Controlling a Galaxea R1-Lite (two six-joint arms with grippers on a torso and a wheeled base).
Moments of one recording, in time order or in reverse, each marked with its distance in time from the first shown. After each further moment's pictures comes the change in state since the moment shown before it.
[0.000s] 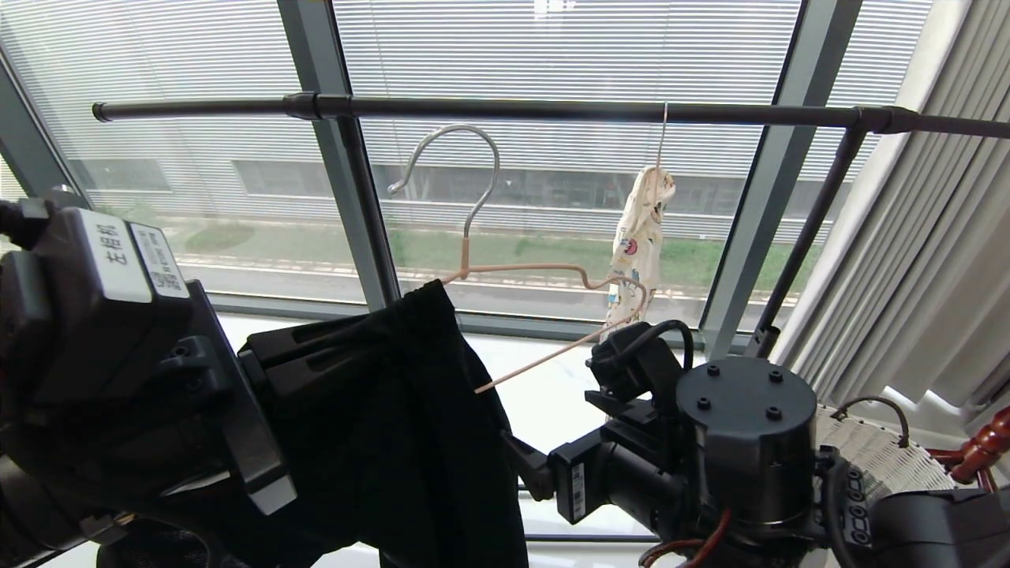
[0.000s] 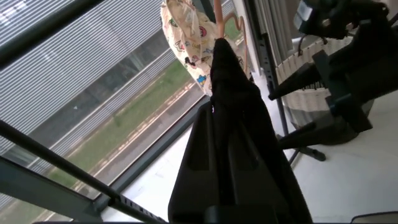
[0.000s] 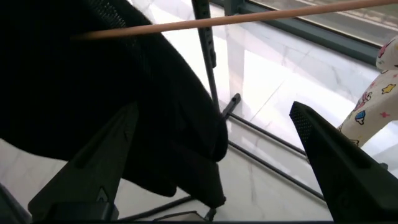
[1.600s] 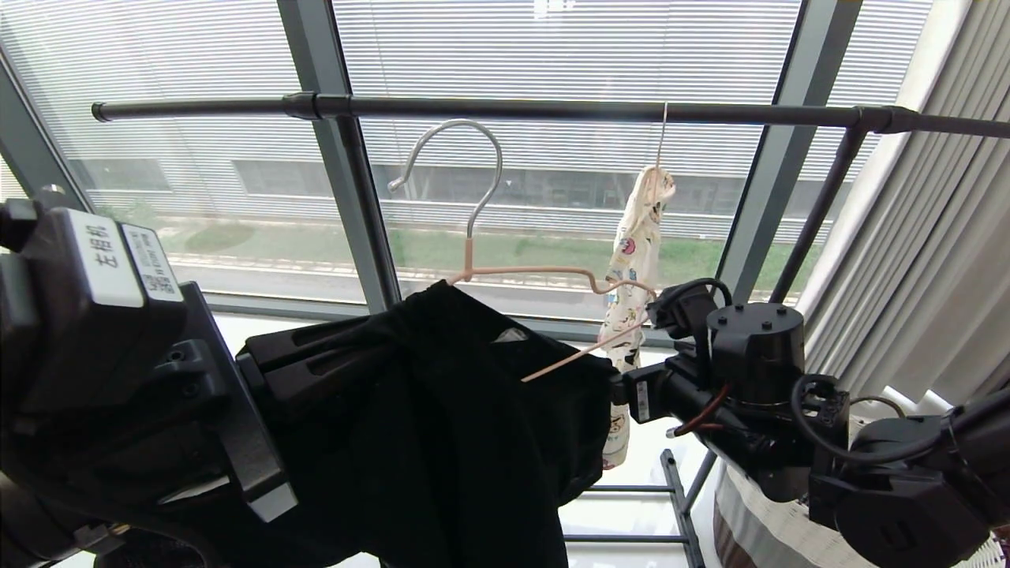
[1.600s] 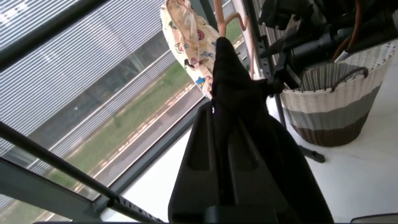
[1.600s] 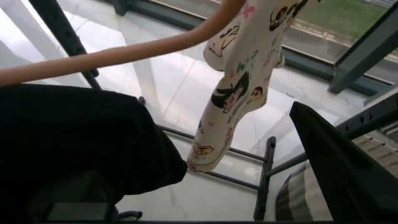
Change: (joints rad) left arm -0.029 -0.007 0.001 0.000 0.033 -0.001; right arm -0.294 0.045 -0.017 -0.001 -0.116 -0.160
